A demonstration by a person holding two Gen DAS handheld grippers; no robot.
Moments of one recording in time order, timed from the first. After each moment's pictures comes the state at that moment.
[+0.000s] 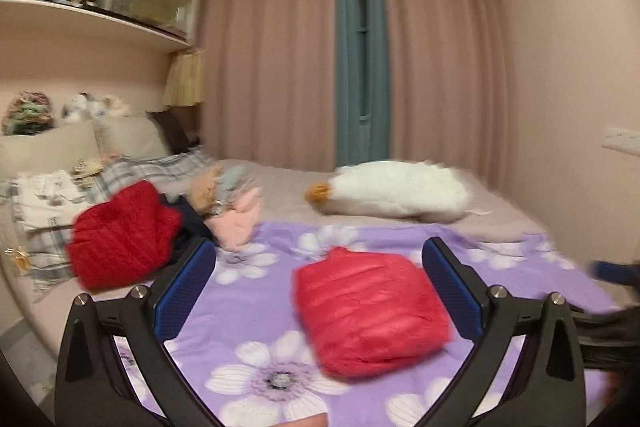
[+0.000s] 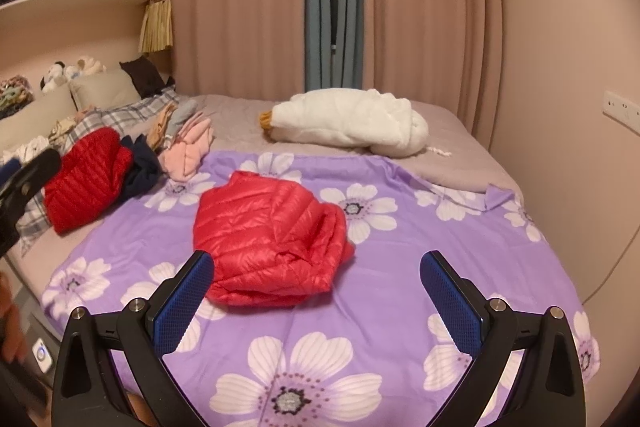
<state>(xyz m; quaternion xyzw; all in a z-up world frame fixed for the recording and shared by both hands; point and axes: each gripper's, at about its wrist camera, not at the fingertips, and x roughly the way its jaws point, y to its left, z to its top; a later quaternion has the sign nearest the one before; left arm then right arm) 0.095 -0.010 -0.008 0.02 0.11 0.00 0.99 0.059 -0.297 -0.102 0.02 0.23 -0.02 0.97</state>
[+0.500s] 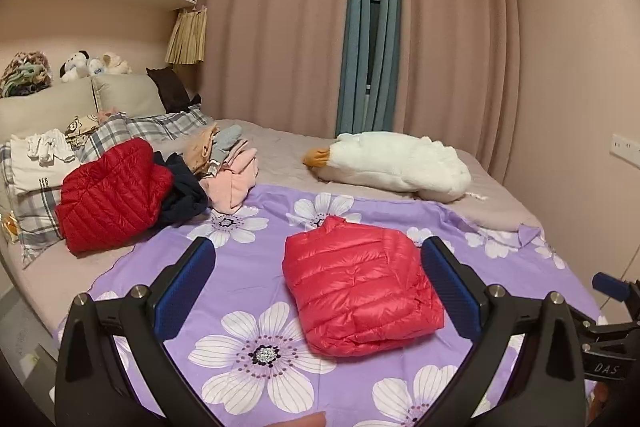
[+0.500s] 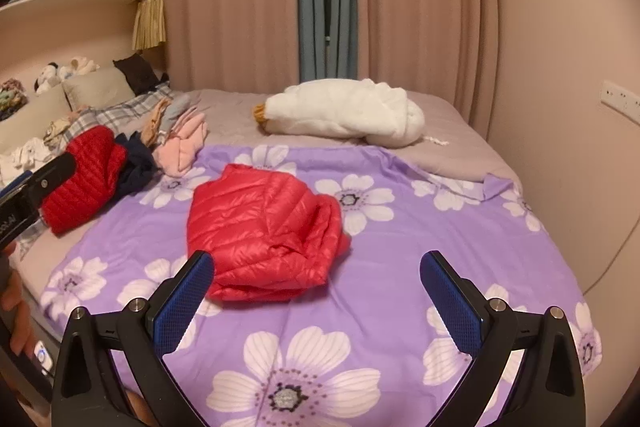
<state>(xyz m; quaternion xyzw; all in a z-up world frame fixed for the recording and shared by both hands) 0.105 0.000 -0.011 -0.02 0.16 -0.04 0.99 0.064 -0.307 -0.106 0.02 0.25 -0.02 0.97</state>
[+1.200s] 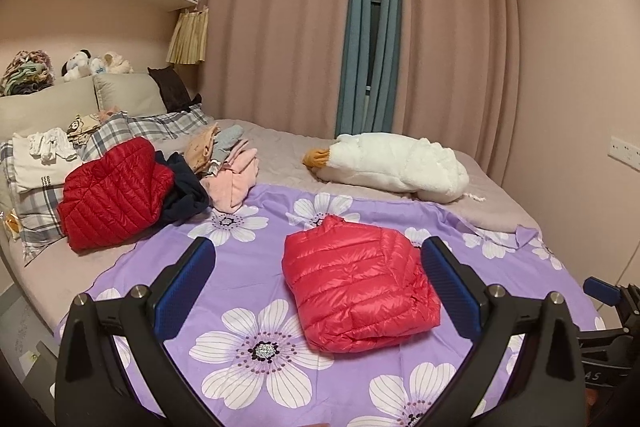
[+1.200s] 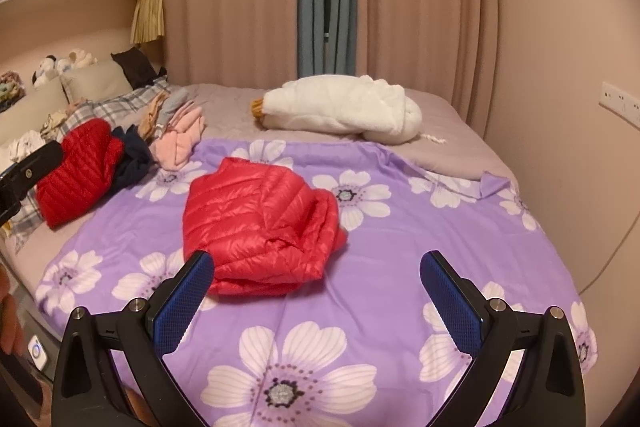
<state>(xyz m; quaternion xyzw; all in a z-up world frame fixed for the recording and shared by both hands) 0.095 -0.003 -0.009 -0.03 0.16 -0.04 0.99 0.063 -0.307 -0.108 0.01 0.26 -0.02 0.97</state>
